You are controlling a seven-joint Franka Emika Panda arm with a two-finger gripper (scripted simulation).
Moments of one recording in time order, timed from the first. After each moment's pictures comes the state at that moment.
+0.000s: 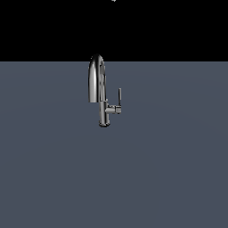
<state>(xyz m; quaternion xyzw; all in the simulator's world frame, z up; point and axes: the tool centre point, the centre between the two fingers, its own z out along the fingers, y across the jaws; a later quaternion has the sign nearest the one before) -0.047 0.008 0.429 -0.92 0.22 0.21 0.24</state>
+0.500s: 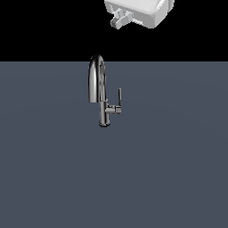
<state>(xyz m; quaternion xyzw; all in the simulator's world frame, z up) 0.006 -0.006 0.385 -0.86 0.30 0.28 0.31</state>
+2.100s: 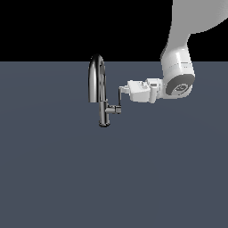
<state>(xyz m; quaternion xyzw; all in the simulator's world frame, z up) 0.104 -0.028 0.170 -0.50 0.51 0.48 0.51</state>
